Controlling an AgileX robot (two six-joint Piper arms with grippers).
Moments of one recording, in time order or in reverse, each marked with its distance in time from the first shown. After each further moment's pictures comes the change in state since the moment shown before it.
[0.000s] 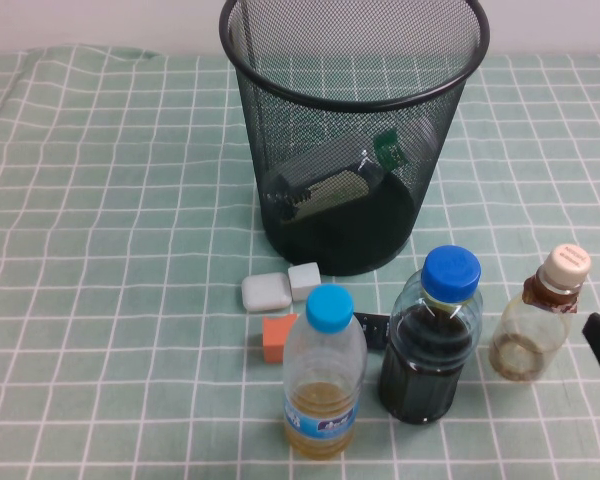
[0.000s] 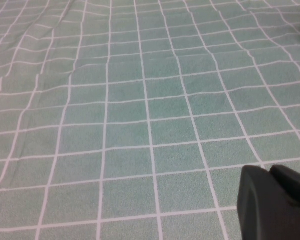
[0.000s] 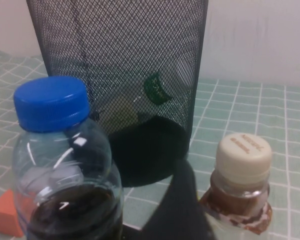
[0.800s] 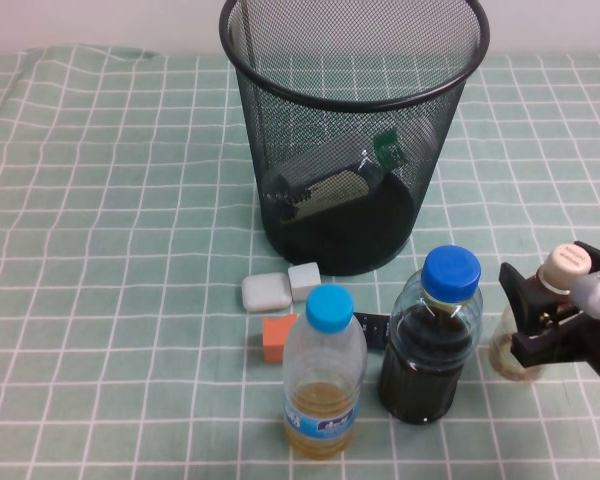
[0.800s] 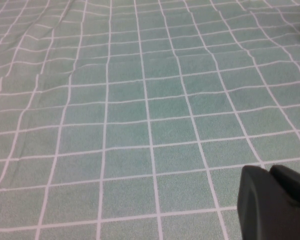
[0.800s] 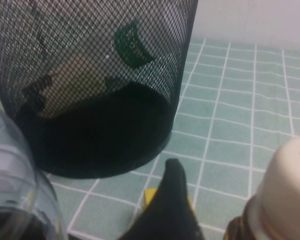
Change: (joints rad) right arm 0.000 0.639 -0.186 0.046 -0.345 -0.042; left arm 0.000 0.000 0.000 0.000 0.000 0.000
